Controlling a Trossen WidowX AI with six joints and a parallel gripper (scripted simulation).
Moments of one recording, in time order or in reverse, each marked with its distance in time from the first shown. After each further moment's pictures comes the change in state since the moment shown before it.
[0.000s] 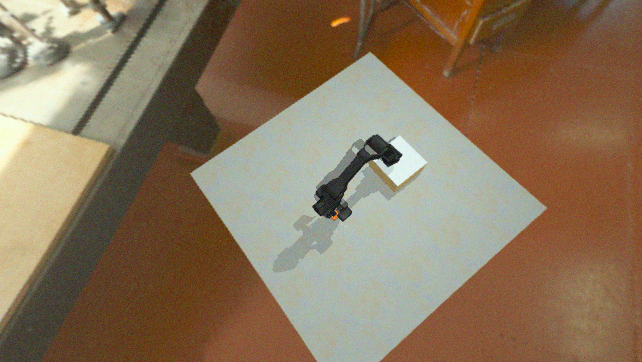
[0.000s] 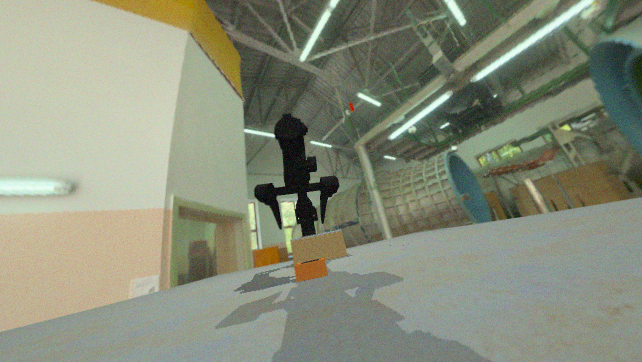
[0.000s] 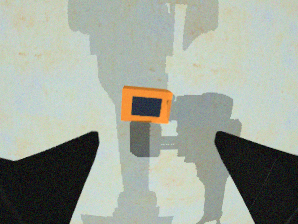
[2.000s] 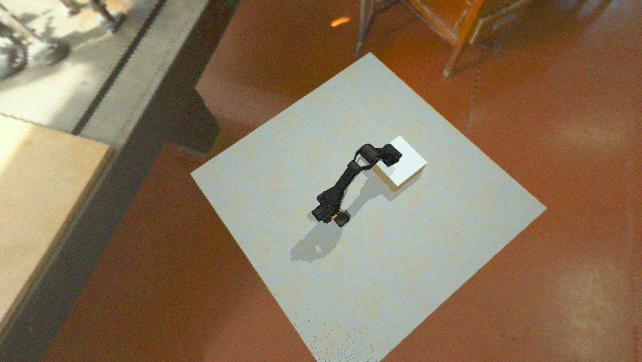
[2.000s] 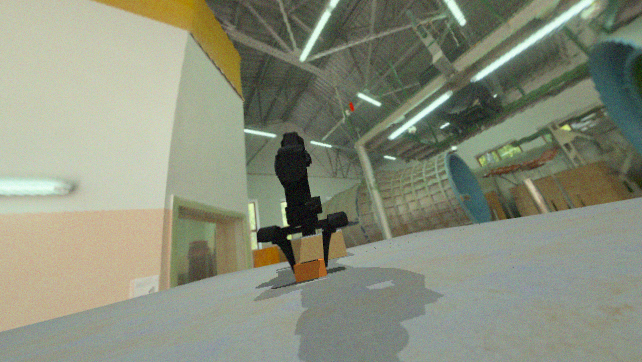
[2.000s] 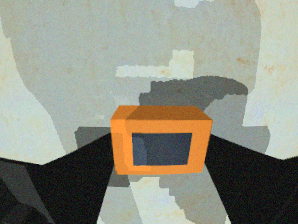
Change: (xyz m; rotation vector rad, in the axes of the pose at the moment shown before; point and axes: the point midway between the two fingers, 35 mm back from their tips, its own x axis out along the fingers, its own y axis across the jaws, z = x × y) arm 0.092 0.006 0.000 0.082 0.032 0.053
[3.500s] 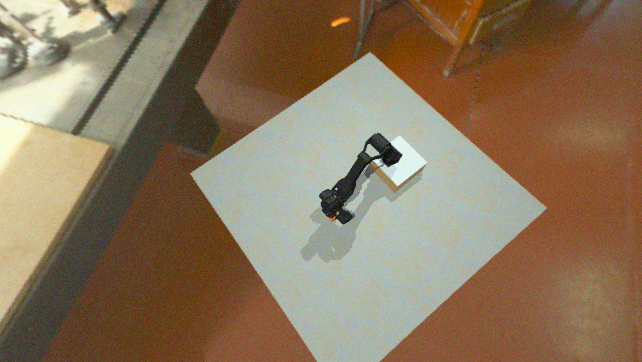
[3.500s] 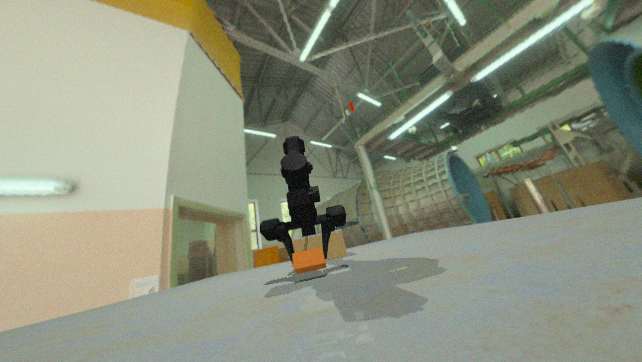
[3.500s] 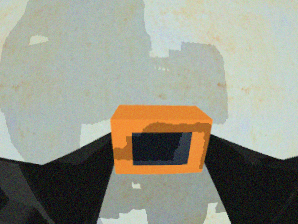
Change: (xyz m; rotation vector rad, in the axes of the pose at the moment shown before) arm -0.015 0.002 0.000 -0.002 -0.336 0.002
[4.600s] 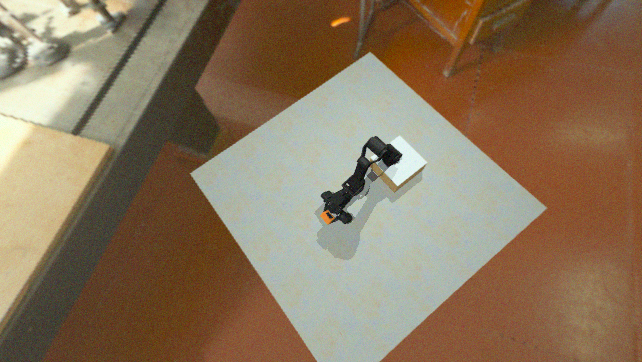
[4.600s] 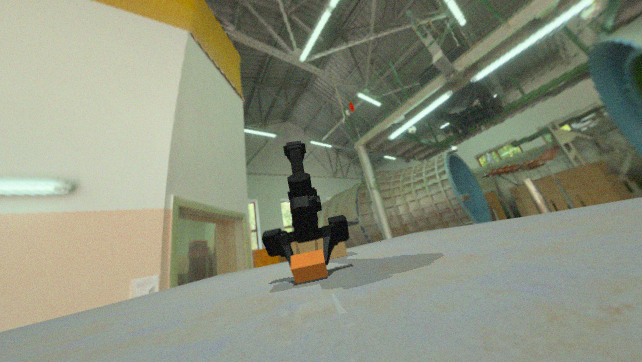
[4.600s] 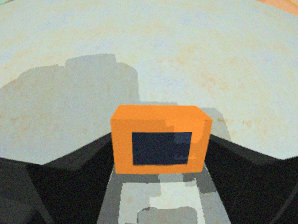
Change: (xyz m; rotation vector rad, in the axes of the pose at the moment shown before) arm 0.020 0.000 0.004 0.002 -0.429 0.000
